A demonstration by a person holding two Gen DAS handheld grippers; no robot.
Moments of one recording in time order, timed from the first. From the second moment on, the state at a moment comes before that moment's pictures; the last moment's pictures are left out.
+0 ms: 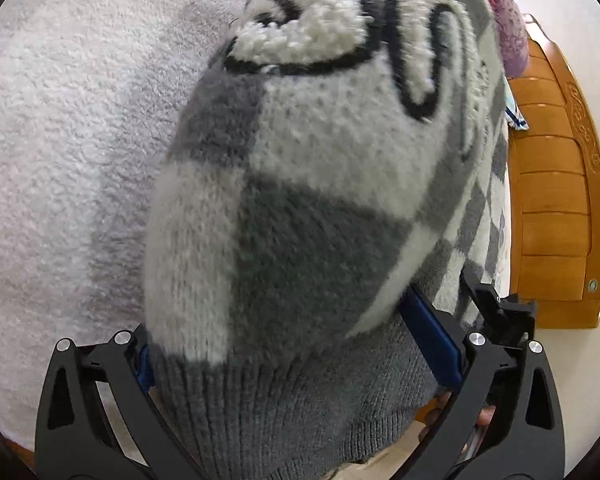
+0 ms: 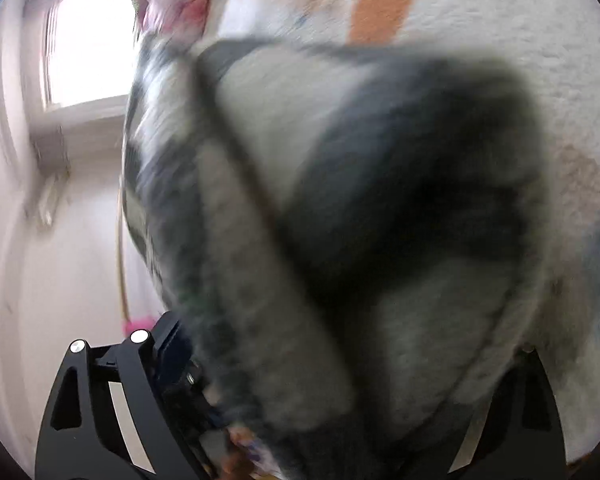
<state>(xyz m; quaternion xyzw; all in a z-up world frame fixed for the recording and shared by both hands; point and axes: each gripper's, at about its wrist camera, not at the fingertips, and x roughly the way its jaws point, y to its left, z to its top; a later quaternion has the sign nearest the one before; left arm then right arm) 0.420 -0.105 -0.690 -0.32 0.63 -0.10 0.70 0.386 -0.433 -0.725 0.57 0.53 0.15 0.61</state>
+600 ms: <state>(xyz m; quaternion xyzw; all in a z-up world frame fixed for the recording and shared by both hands) 0.429 -0.128 -0.540 -0.22 0.57 -0.21 0.76 0.365 -0.406 -0.515 0.43 0.46 0.14 0.76</state>
